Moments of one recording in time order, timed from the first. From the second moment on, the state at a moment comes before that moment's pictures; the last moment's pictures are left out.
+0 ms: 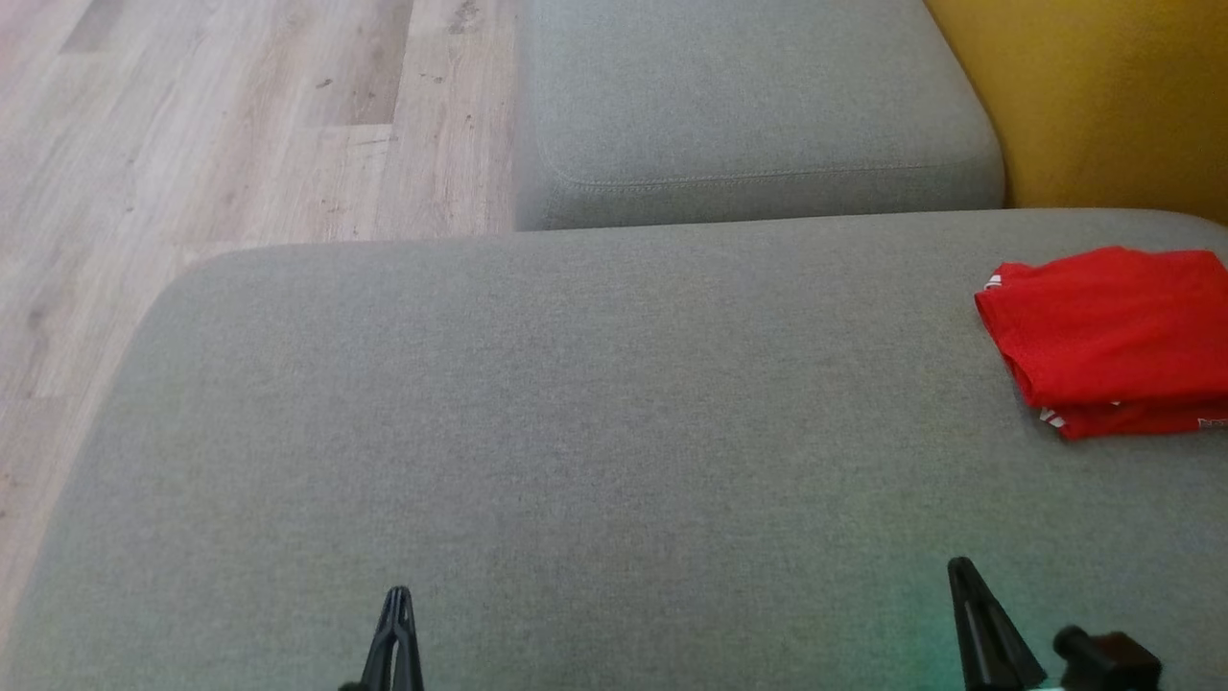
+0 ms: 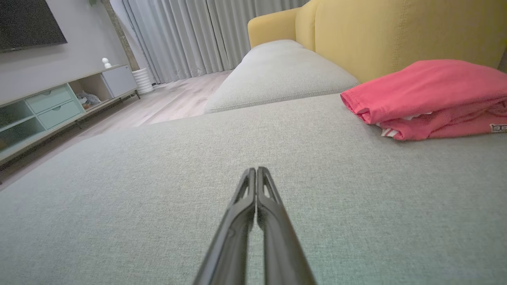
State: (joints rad) left arm 0.22 0.05 -0.29 0.20 -0.18 0.22 -0.25; right arm 0.22 -0.07 0.09 0.27 0.21 0.12 -0.25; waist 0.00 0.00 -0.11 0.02
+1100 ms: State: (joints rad) left arm 0.16 0.06 -0.23 0.22 -0.58 0.13 -0.18; right arm 0.16 -0.07 0.05 0.27 0.59 0.12 -0.17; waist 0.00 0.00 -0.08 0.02
